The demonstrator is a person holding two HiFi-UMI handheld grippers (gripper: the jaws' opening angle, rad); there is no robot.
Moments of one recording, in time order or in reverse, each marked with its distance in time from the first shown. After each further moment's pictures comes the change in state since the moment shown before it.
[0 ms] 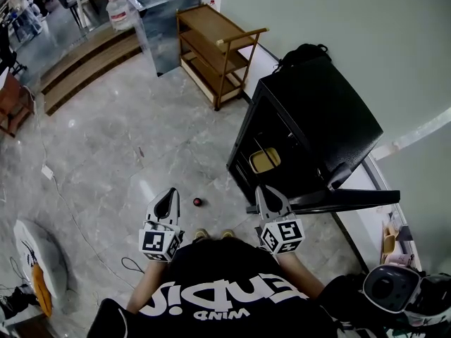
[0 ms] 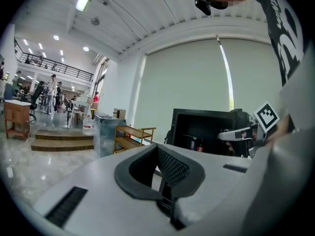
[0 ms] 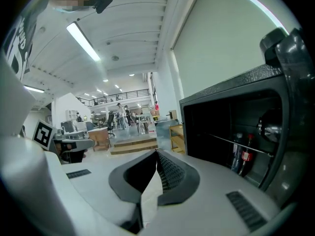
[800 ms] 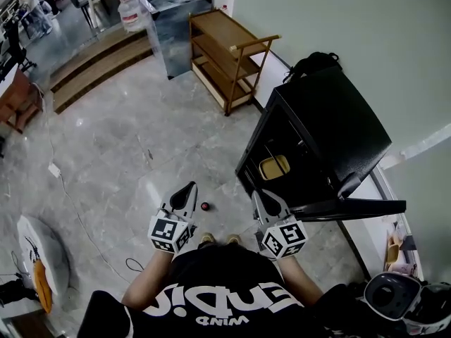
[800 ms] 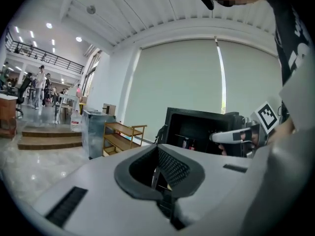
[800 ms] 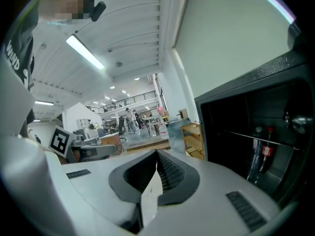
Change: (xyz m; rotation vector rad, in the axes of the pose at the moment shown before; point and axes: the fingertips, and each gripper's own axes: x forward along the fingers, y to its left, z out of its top) left arm 0.033 -0.007 0.014 -0.006 0.049 -0.127; right arm 0.022 0.043 0.016 0.071 -0.015 0.137
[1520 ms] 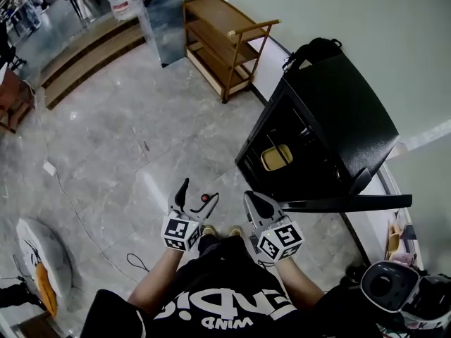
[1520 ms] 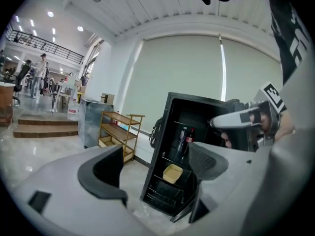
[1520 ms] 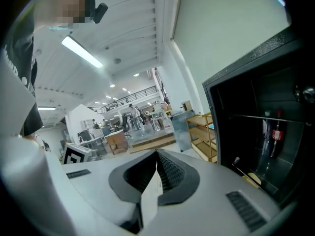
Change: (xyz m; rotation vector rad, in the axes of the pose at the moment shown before) left arm 0.013 0.007 -0.071 -0.059 0.071 -0.041; right arm 0.022 0.044 -0.031 0.052 0.071 0.046
